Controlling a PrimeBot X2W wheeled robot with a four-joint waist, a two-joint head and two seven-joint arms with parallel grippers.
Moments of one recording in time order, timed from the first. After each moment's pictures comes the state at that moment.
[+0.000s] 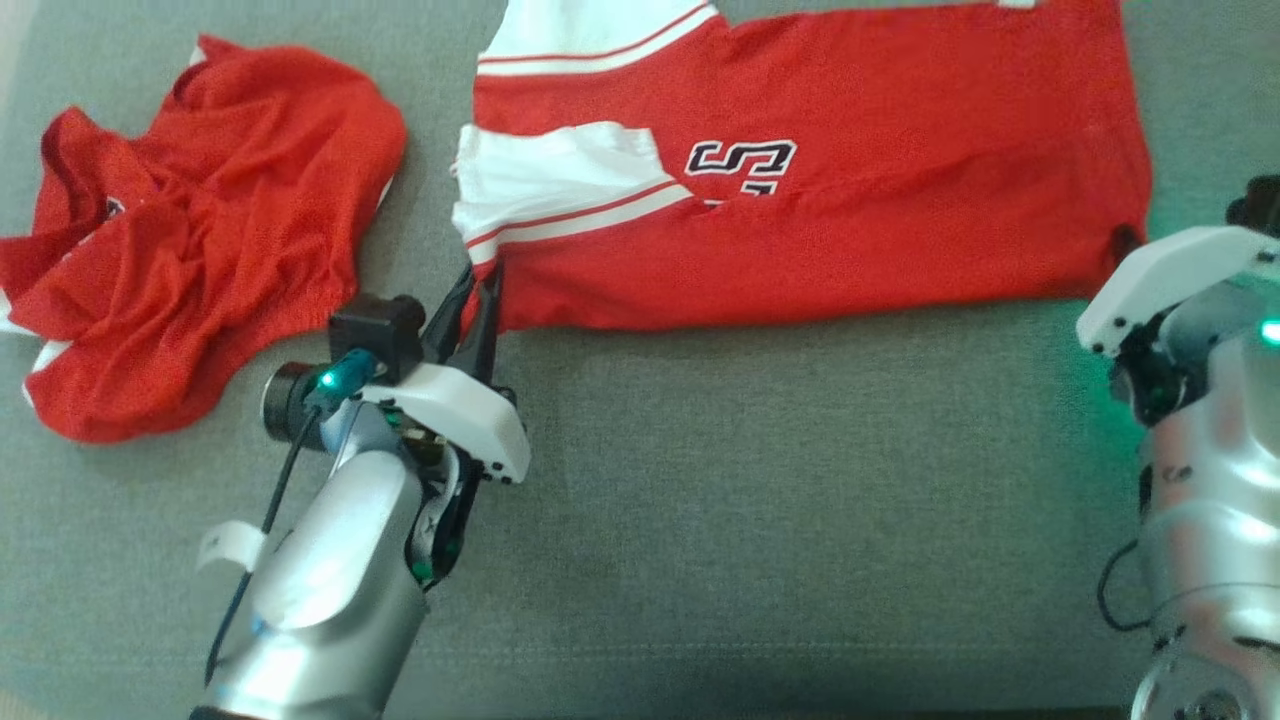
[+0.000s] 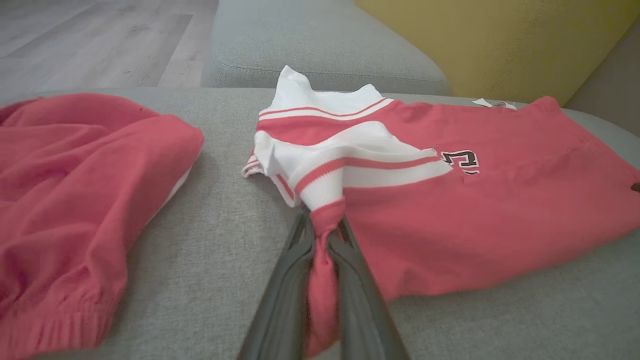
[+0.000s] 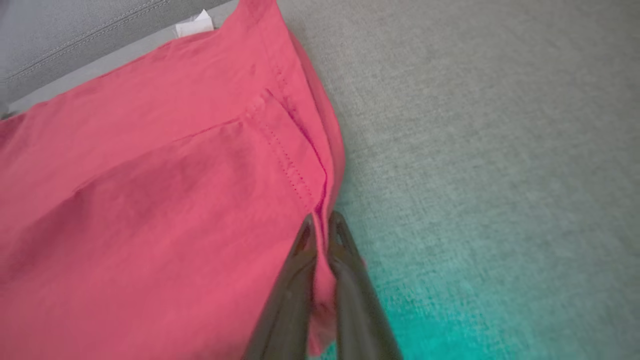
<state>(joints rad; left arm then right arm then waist) -0.49 0.10 -0.50 0.52 -0.39 0.08 -0.21 -0.76 -0.08 -0.47 0.91 -0.06 0.12 0.26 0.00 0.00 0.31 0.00</state>
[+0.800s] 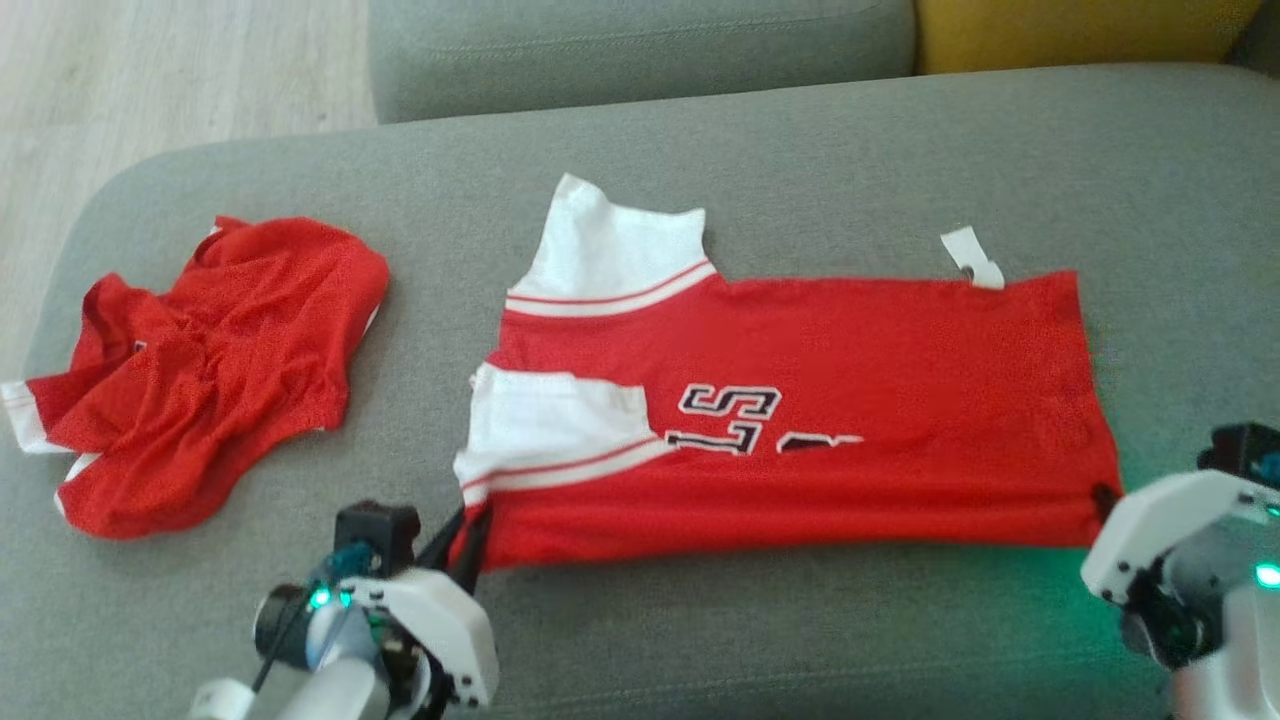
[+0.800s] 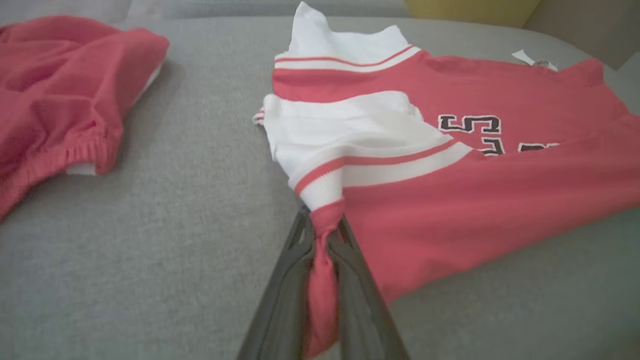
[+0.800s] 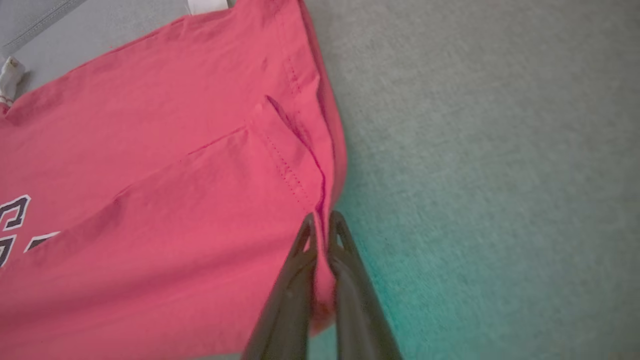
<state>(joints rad) -0.17 0.21 -0.55 0.44 -0.45 0.07 -0.08 -0.23 -0.08 -0.32 0.52 0.18 0.12 0.51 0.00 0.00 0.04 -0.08</state>
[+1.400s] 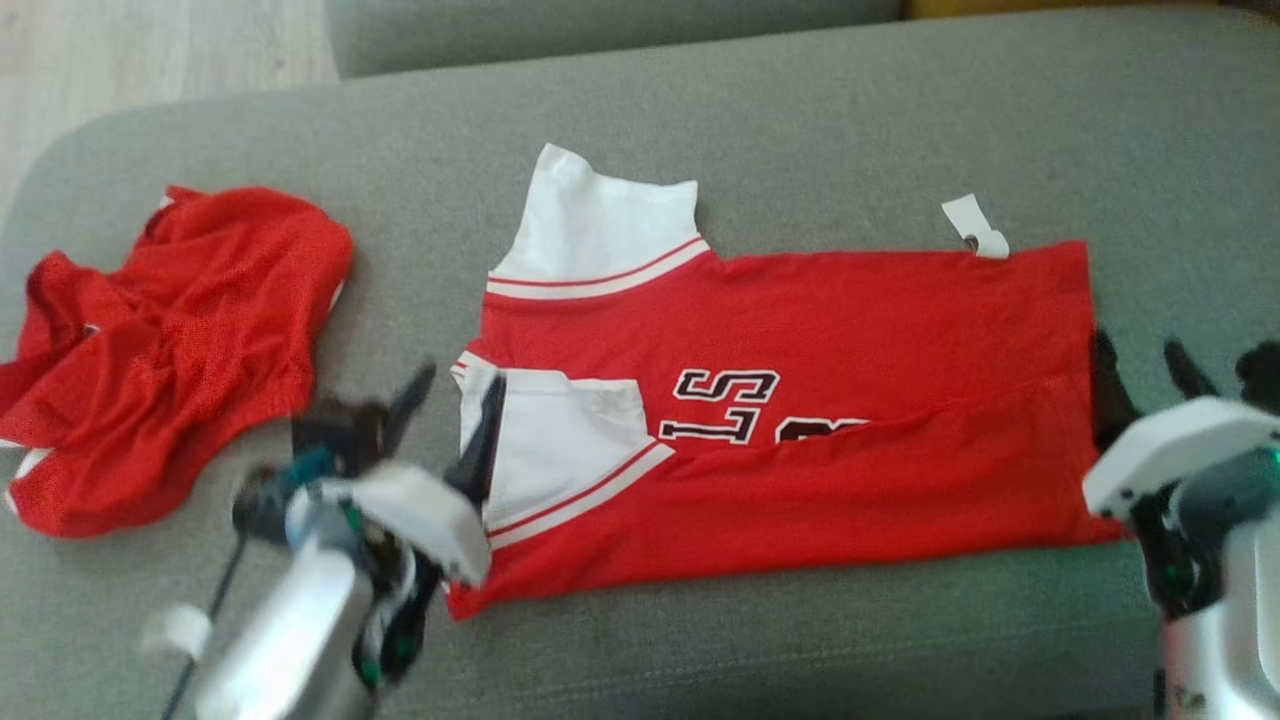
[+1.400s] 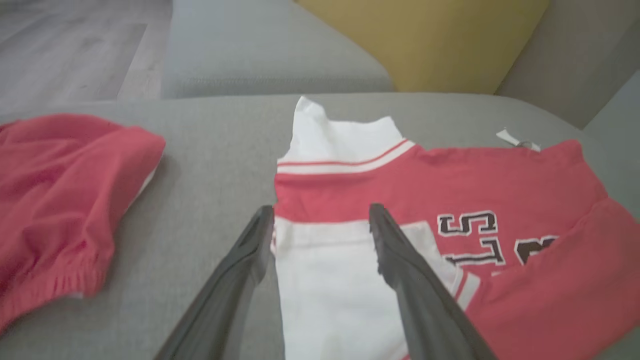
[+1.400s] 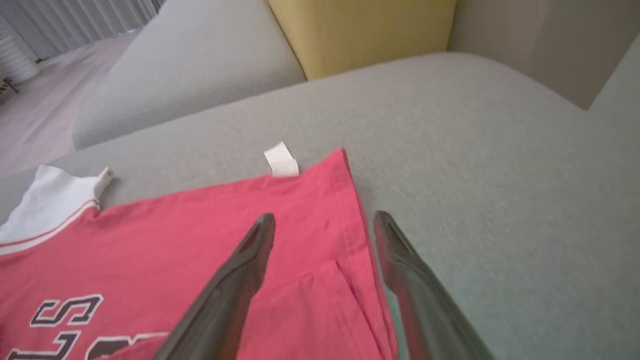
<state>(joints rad) -0.27 0.22 -0.51 0.34 -0.46 0.07 -0.12 -0.22 -0.06 -0.24 0.25 0.16 0.12 0.29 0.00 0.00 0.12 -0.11</state>
